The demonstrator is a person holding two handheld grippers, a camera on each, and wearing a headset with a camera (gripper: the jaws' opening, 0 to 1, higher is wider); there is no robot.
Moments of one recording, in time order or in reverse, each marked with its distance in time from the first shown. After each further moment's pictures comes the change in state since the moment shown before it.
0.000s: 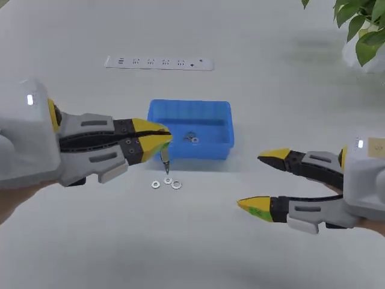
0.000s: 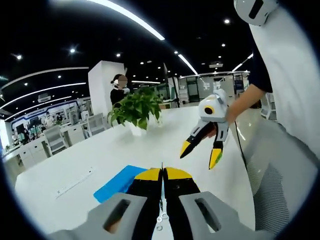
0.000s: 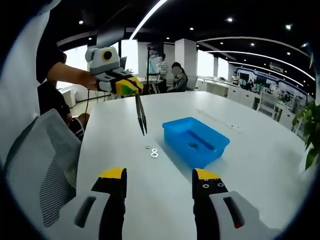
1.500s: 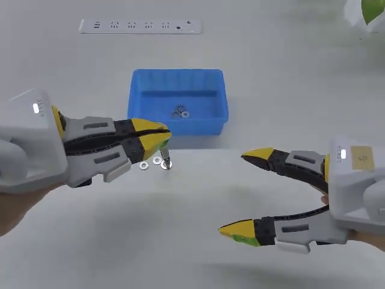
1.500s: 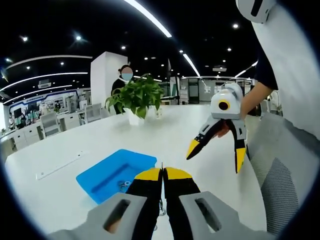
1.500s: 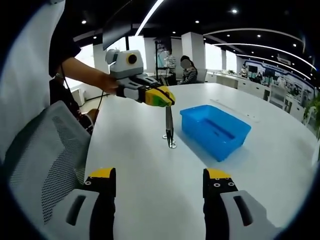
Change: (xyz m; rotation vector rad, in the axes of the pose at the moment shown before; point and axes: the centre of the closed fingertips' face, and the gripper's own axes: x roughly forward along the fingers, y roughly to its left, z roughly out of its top) left arm 0.032 0.005 -0.050 -0.092 0.009 -0.022; right arm 0.023 0.025 -0.024 0.028 0.033 0.084
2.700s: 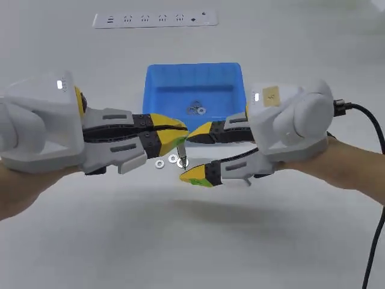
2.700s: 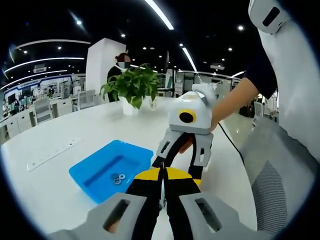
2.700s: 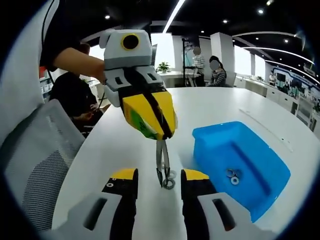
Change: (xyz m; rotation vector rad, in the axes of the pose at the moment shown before) left arm 0.004 0.003 -0.007 -0.088 0.082 -0.080; right arm 0.103 -0.017 0.037 -0.115 0.011 0.260
